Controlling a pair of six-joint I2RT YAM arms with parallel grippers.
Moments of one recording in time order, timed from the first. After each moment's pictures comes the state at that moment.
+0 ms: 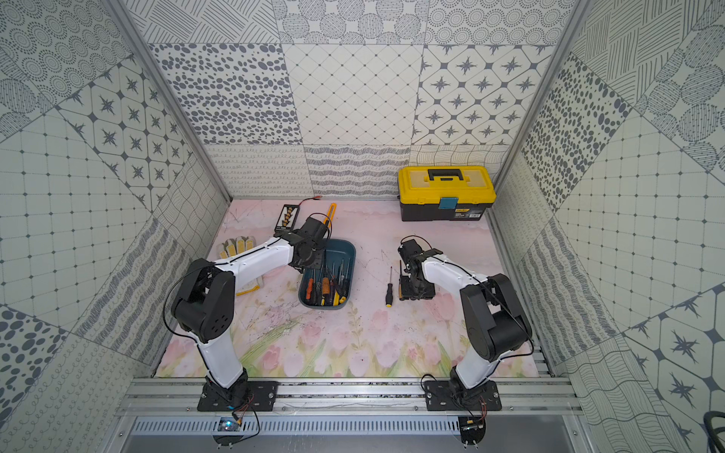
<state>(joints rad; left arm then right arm) -0.45 1.86 1.35 -0.69 -0.32 -0.32 0.40 1.64 1.02 -0.80 0.08 0.39</state>
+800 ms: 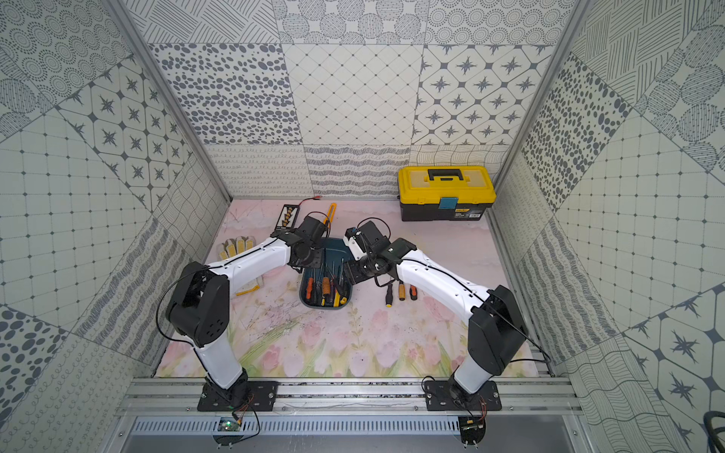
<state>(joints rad) -0.45 1.82 1.35 -0.70 -0.31 -0.34 0.77 1.66 1.37 -0.69 -0.16 0.27</state>
